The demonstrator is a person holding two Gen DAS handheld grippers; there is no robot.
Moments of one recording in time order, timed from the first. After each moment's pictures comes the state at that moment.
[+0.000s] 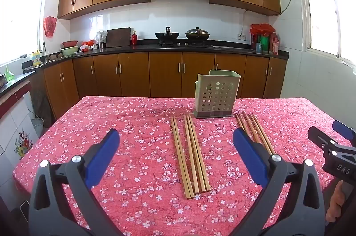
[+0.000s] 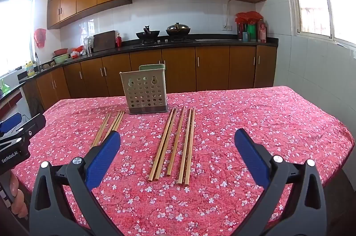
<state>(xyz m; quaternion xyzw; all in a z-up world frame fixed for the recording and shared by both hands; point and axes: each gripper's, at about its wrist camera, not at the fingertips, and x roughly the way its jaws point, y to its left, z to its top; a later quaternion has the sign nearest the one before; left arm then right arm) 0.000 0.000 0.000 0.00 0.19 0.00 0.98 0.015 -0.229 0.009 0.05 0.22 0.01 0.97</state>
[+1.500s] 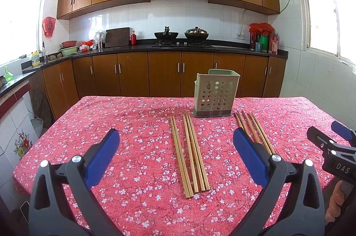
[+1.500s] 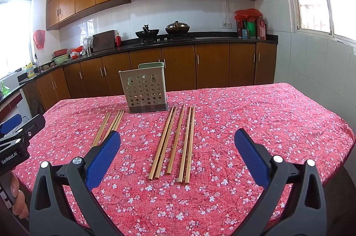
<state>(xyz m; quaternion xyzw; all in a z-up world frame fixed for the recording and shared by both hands) 0.000 0.000 0.000 0.00 0.19 0.00 0.98 0.015 -0.233 0.008 0.05 0.23 0.02 0.97</state>
